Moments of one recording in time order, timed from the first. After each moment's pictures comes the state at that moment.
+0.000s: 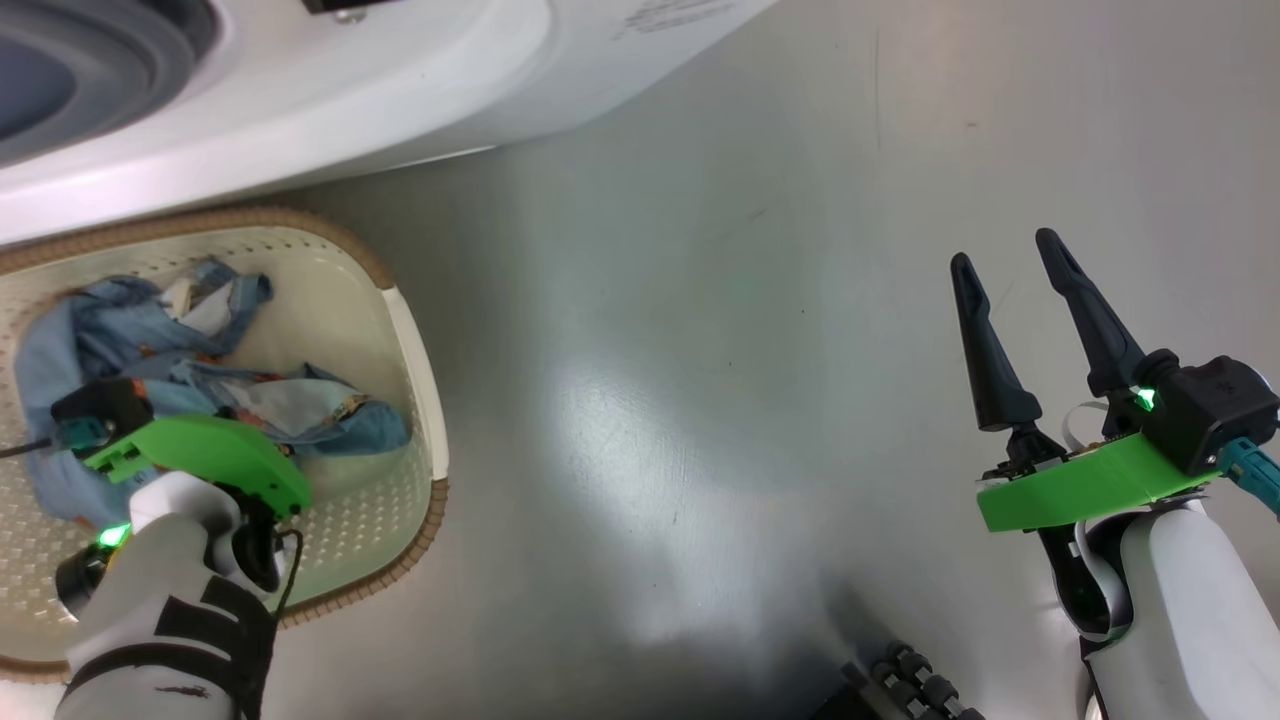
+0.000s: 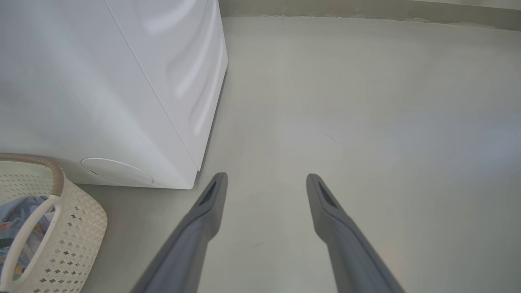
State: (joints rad) left arm -0.86 0.10 -0.09 1.29 -0.59 0.06 -0.15; right arm -0.35 -0.15 0.06 0.10 0.22 0.13 -0.26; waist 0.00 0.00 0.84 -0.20
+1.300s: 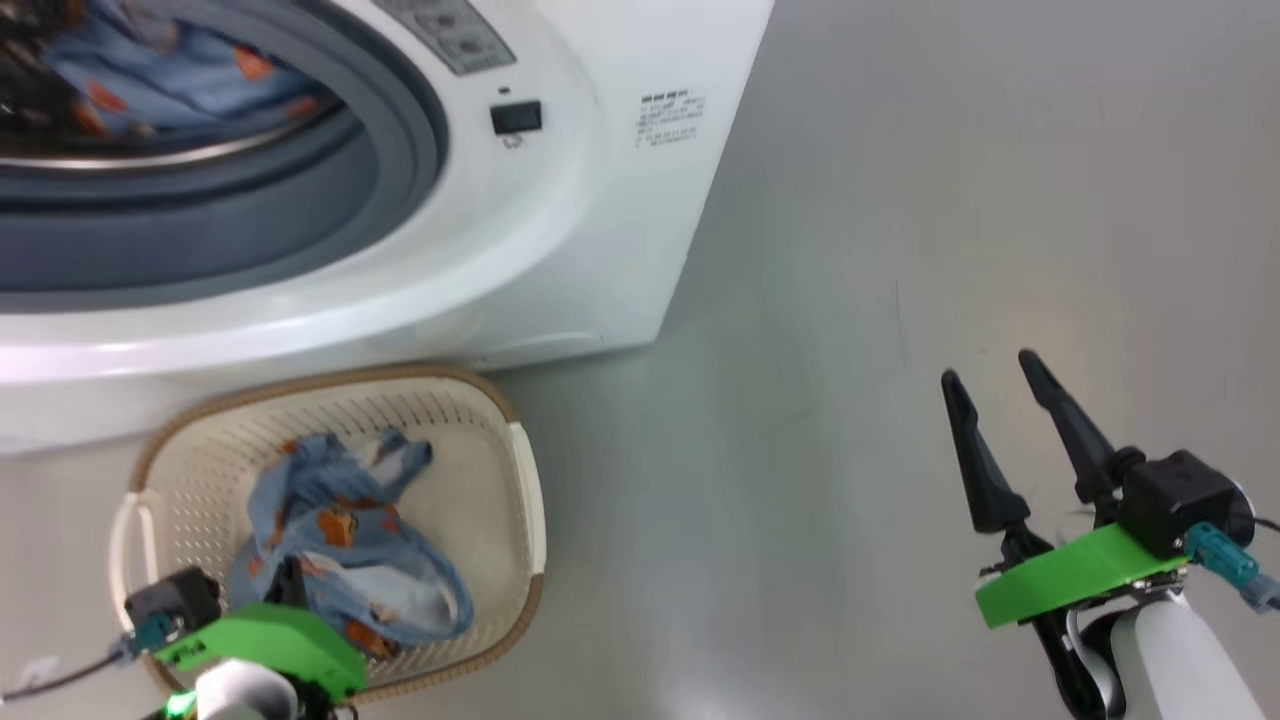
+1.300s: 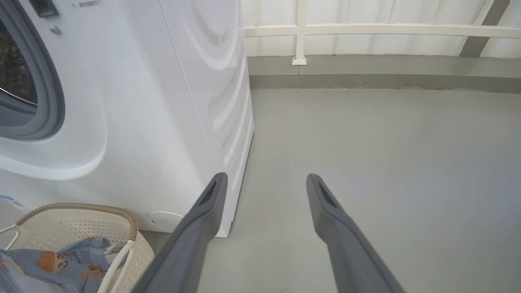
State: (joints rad) left arm -0.45 0.04 -0.01 0.99 -0.53 -0.04 -0.25; right arm -0.22 -0.15 0.06 0.15 0.21 0.13 -0.26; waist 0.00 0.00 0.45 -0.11
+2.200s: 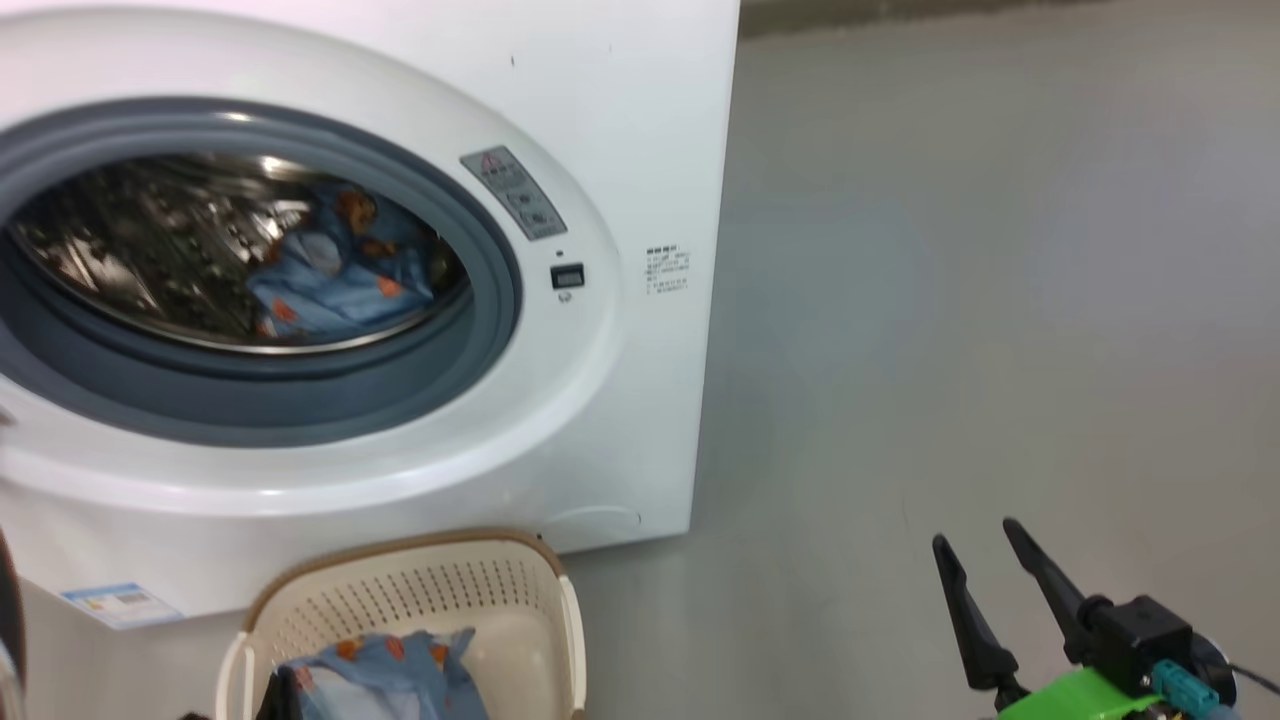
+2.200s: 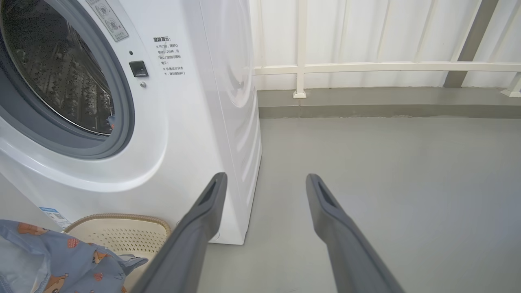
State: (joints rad) left arm -0.04 0.04 -0.01 0.50 -0.48 -0.03 -0.25; right arm -0.01 -0.12 0.05 0.18 0.18 0.13 -0.26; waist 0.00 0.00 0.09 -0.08
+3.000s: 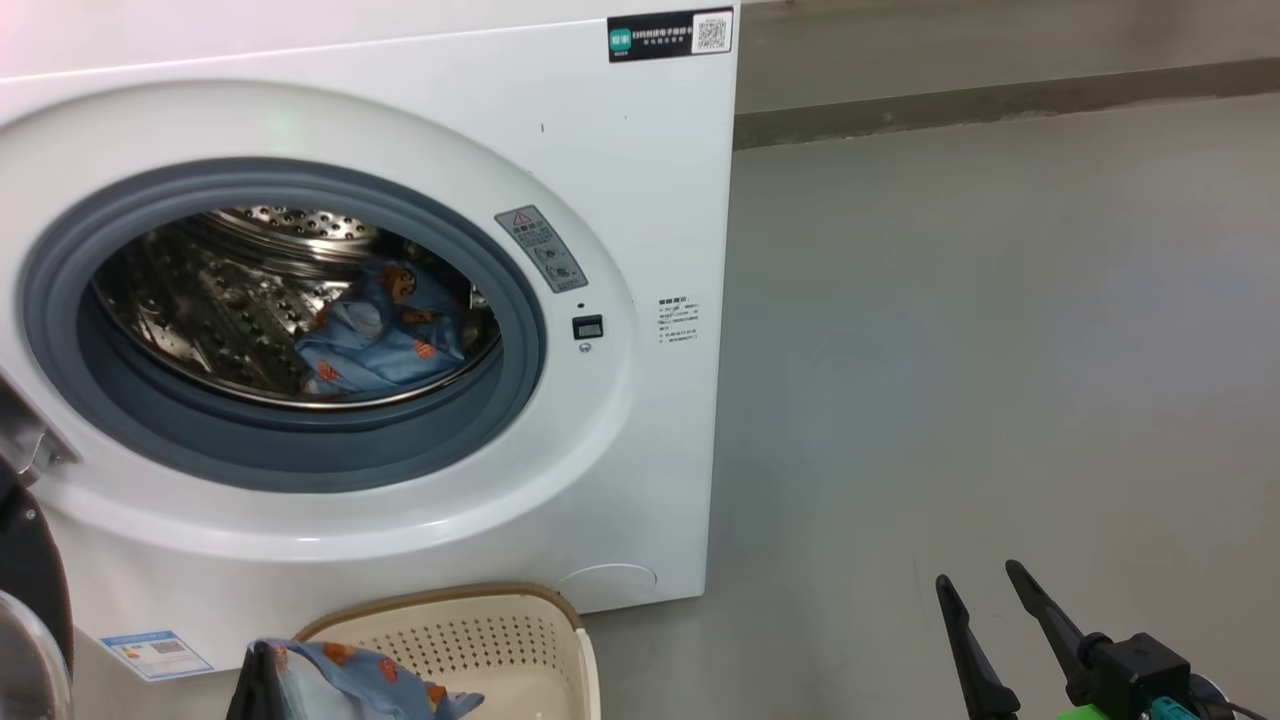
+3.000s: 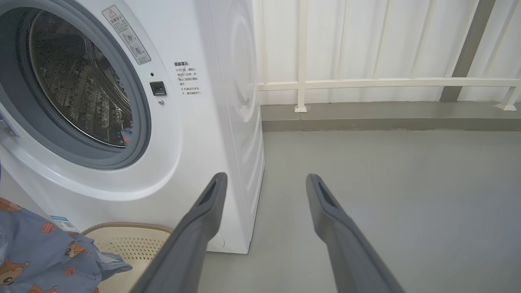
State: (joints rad) left arm 0.09 0.04 0.01 0.21 -0.43 -0.01 -0.25; right arm 0.06 -0.10 0.03 0.18 0.17 0.13 -0.26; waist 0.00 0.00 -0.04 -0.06
